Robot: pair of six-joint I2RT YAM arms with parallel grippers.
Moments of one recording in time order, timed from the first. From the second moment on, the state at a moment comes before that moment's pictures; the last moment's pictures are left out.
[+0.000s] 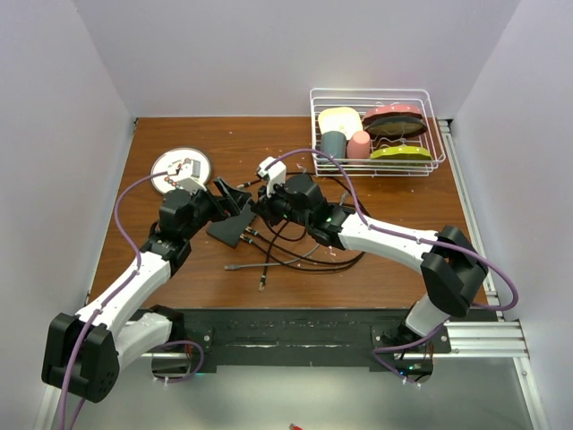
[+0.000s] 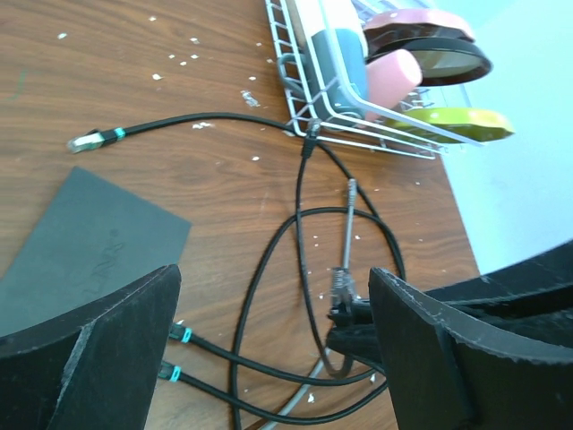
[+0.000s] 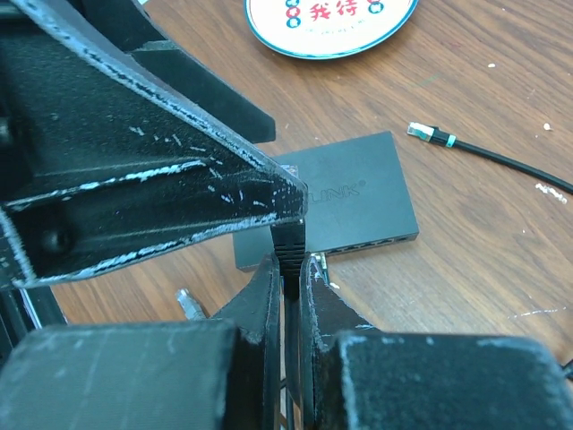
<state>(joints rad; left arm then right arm) -0.31 1.01 0.55 0.23 0.16 -0.67 0.90 1.62 1.12 0.17 -0.04 0.16</state>
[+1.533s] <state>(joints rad) -0.13 1.39 0.62 0.18 0.19 -0.42 0.82 2.04 1.29 0.03 -0.07 0.16</state>
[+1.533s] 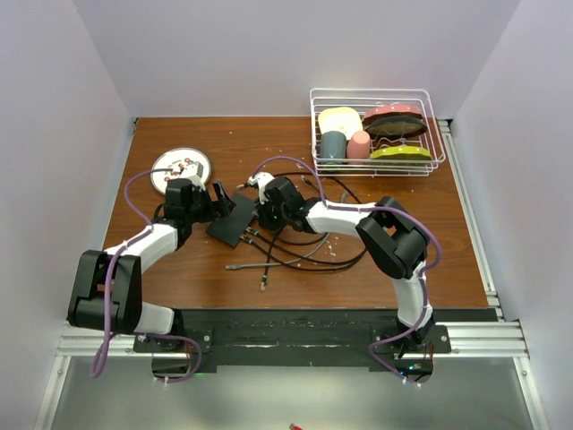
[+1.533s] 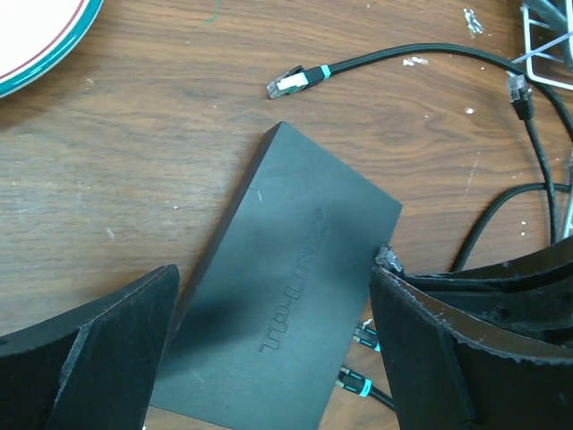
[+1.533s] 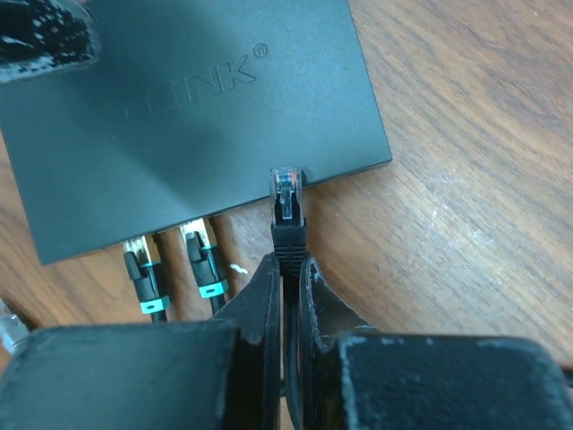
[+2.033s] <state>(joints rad) -0.12 1.46 0.61 0.23 0.18 -0.40 0.82 1.97 1.26 -0.19 -0.03 0.17</state>
